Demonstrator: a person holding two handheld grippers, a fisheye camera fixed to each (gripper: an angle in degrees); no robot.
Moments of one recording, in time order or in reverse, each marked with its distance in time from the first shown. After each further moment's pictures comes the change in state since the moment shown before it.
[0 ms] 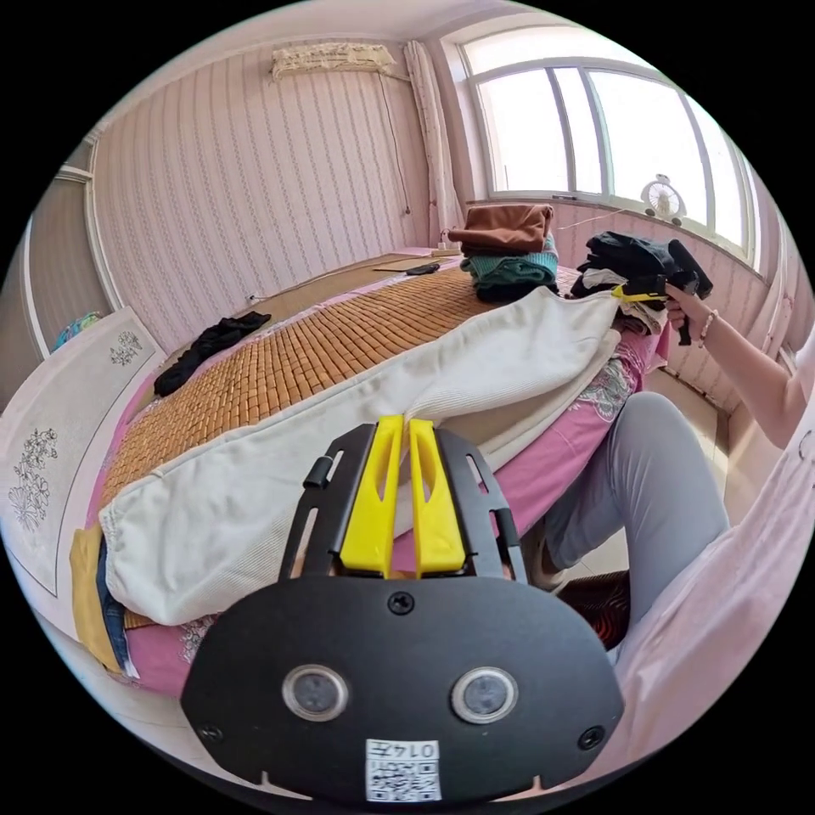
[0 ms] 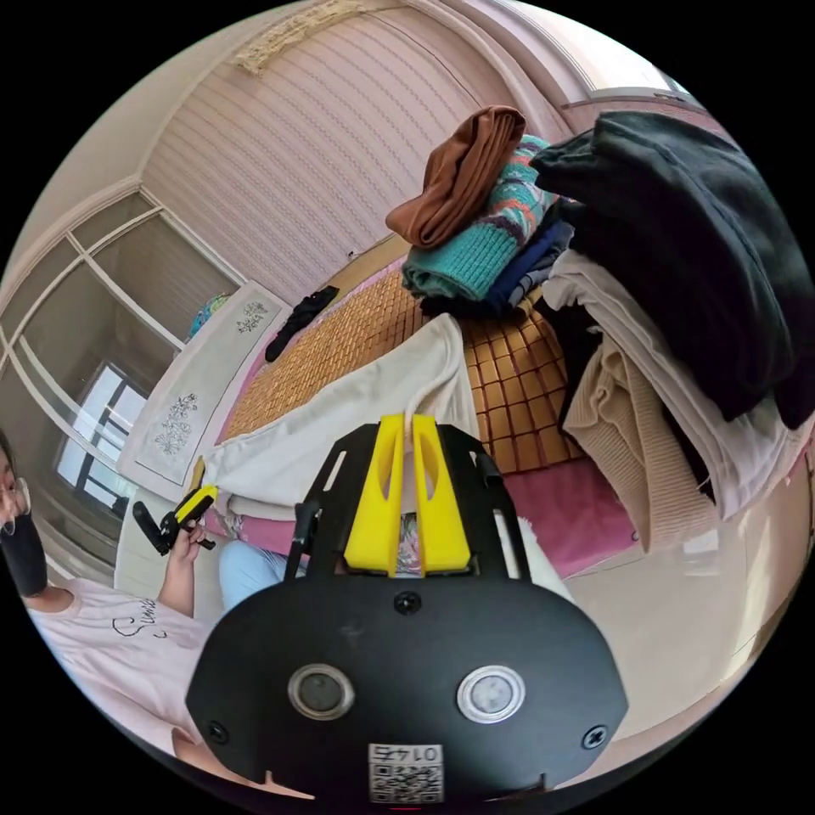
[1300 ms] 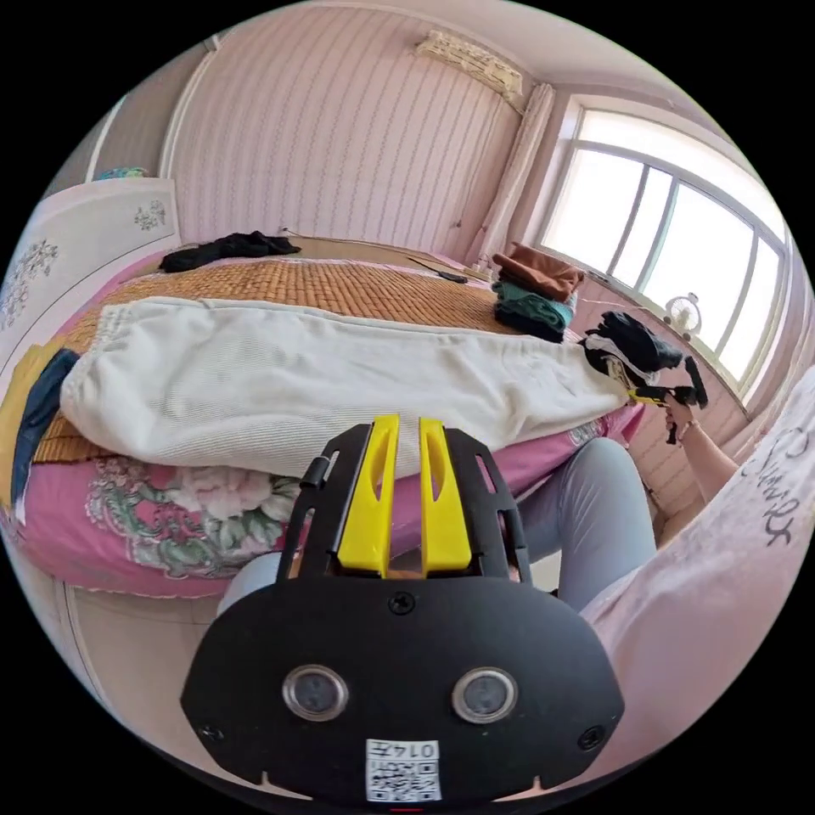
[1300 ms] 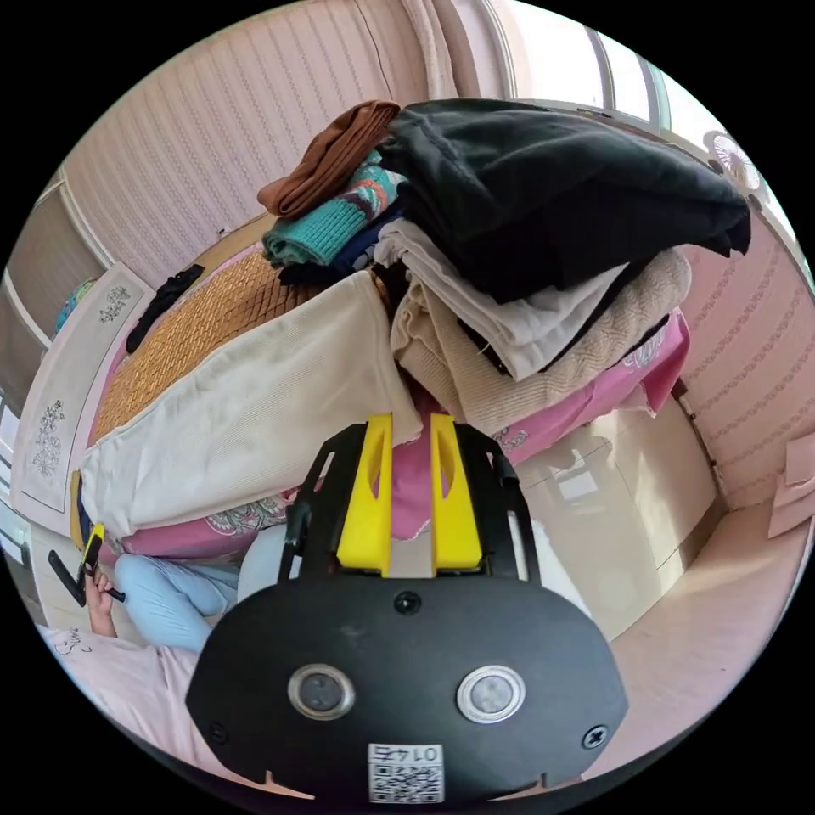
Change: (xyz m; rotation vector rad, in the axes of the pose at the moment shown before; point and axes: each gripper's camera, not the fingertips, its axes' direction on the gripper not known) left arm -0.159 0.150 -0.047 0.023 0.089 -0.467; right arm -0.015 0.062 0.007 -0.010 0.528 0.096
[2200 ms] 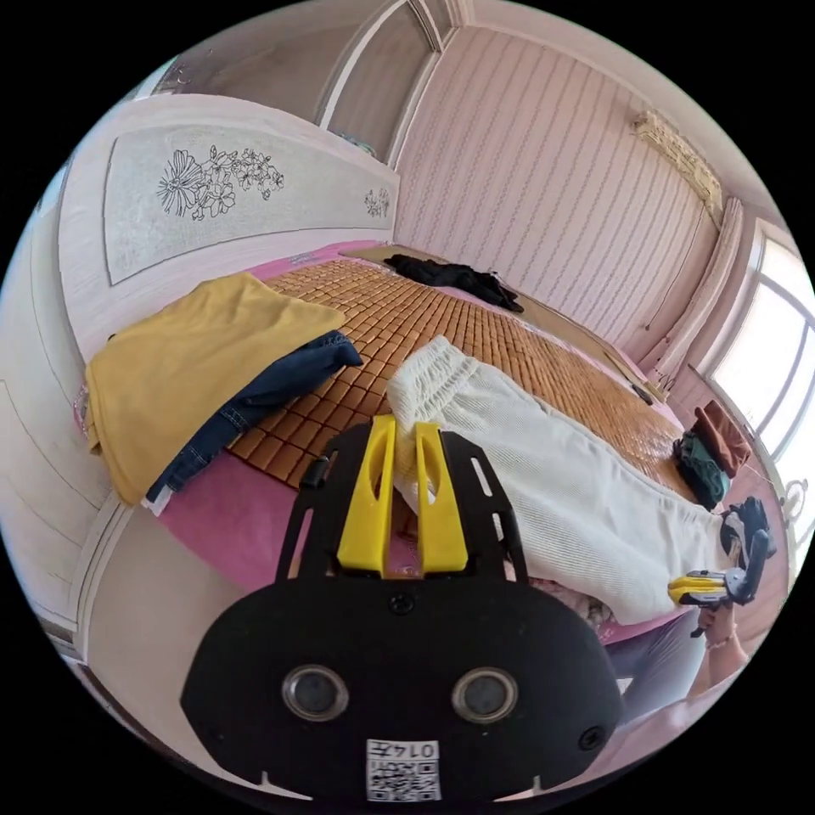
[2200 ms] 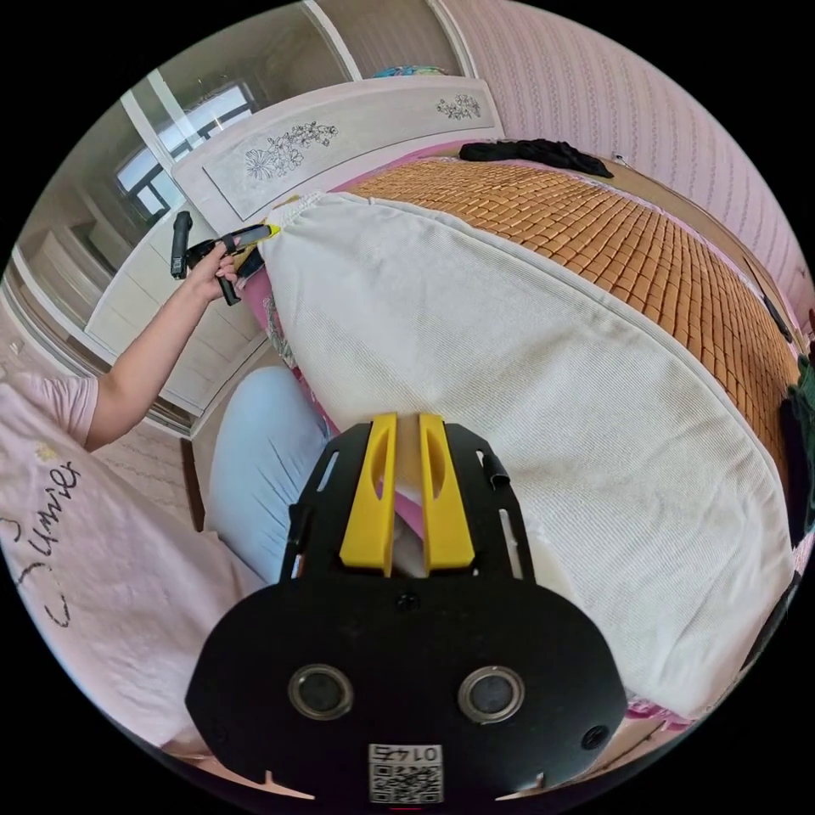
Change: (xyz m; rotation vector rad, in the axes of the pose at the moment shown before) left arm -0.257 -0.043 -0.046 -0.008 -0.392 -0.349; right arm -0.481 0.129 0.078 -0.288 -0.578 -0.949
